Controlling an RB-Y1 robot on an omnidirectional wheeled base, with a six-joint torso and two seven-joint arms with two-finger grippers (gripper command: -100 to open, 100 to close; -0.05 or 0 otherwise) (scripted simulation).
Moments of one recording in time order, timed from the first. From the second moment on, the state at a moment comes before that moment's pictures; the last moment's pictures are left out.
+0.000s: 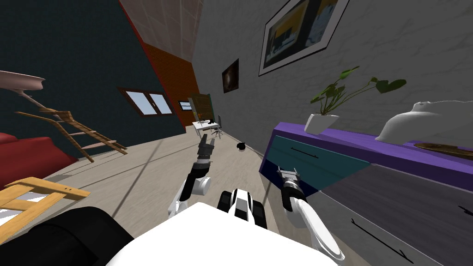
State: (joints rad) left arm 0.45 0.01 -0.01 -2.28 0.02 -0.42 0.00; right arm 0.30 -0.19 0.06 -1.80 1.19 0.38 0.69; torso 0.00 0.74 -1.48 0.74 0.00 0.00
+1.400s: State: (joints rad) left arm 0.45 0.01 -0.01 -2.28 0.02 -0.42 0.00; right arm 0.25 -0.27 0.06 -1.66 1.56 0.66 0.89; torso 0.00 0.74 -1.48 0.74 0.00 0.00
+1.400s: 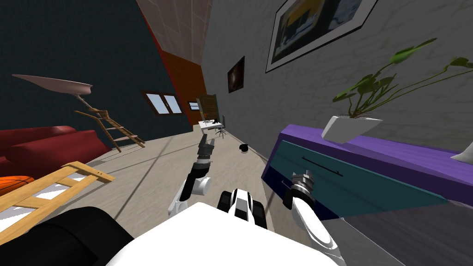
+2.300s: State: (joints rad) left arm 0.45 0.01 -0.01 -2.28 0.02 -0.42 0.00; right arm 0.23 -0.33 0.05 -1.58 1.78 0.80 1.00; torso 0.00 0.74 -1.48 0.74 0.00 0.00
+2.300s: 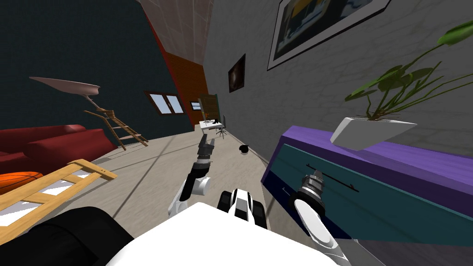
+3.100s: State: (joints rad) left arm 0.45 0.00 -0.01 -2.28 0.02 -0.42 0.00; right arm 0.23 -0.33 0.04 -1.61 1.76 0.78 1.03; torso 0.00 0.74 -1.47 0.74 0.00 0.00
